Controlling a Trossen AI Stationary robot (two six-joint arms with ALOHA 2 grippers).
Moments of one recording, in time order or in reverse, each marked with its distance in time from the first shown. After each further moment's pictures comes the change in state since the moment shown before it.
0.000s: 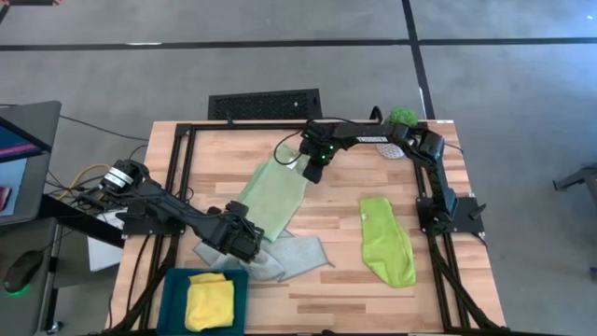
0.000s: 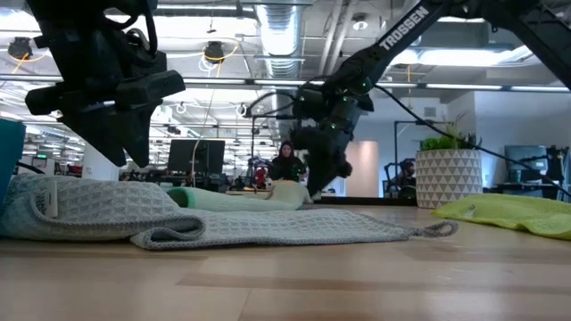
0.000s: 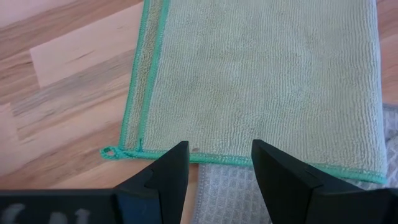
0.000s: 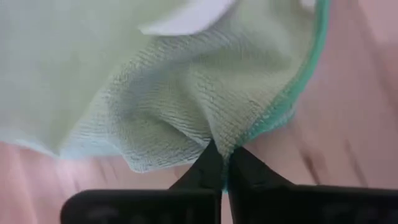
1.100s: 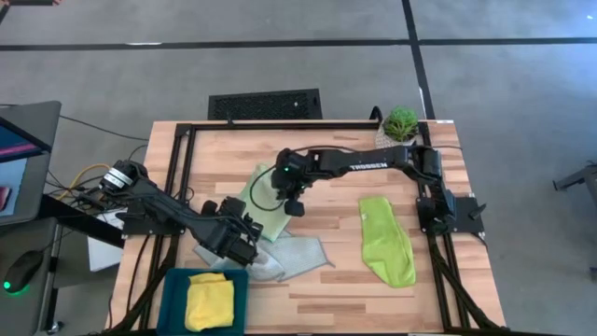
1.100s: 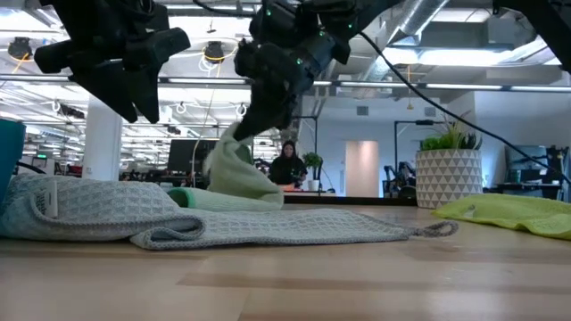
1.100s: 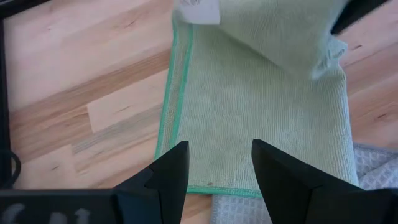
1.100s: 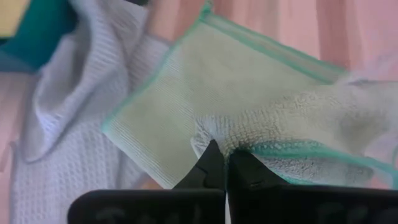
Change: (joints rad) left arm -0.039 0.000 0.157 -0.276 -0.154 -0.073; right arm 0.329 -0.023 0.169 0.115 0.012 -0.110
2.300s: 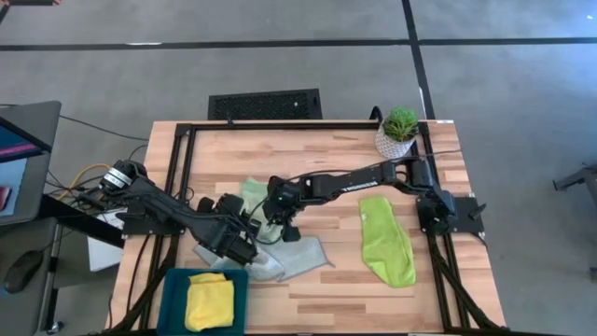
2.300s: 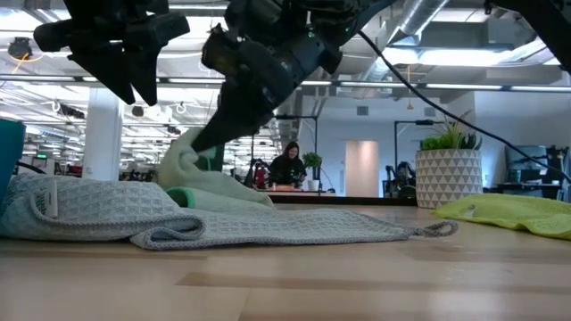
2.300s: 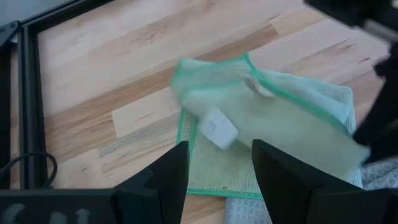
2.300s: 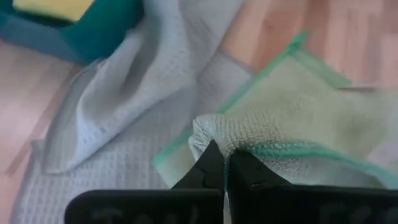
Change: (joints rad) left arm 0.000 0.000 0.084 -0.150 -0.003 -0.034; right arm 0.142 0.097 -0.003 0.191 -0.009 -0.096
